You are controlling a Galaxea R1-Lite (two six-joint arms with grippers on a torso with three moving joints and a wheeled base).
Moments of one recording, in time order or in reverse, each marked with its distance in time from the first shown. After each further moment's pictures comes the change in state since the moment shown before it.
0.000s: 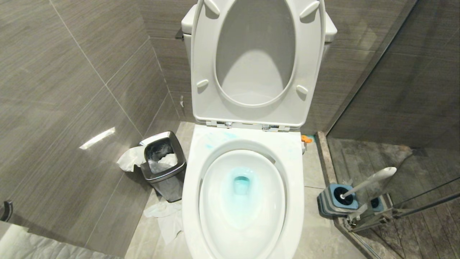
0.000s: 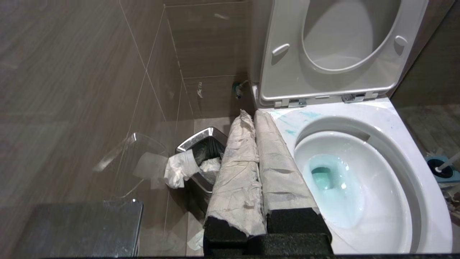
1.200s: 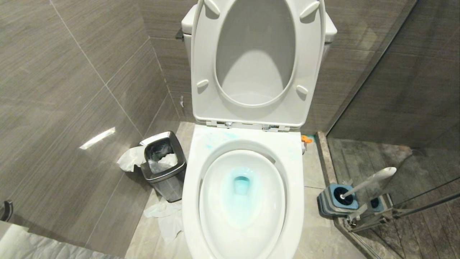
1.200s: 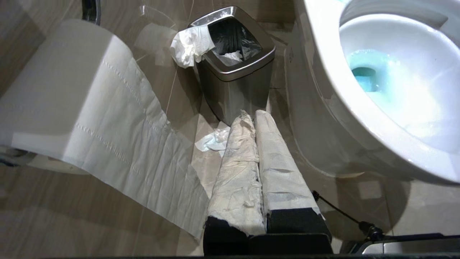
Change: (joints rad) left arm 0.002 -0.486 0.692 0.004 0.158 -0.028; right arm 0.000 -0.001 0.000 0.000 0.000 0.000
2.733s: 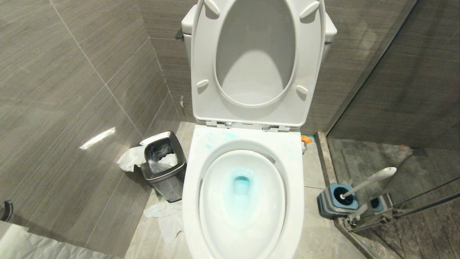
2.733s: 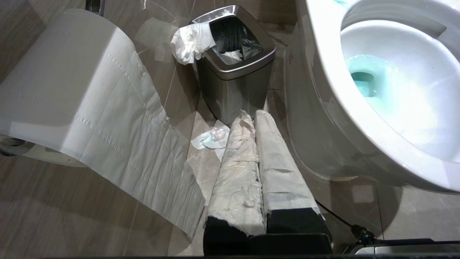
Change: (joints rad) left arm 0.001 0.000 0.003 0.002 0.010 -0.040; right arm 0.000 0.004 -0.039 -0.052 0.056 -0.124
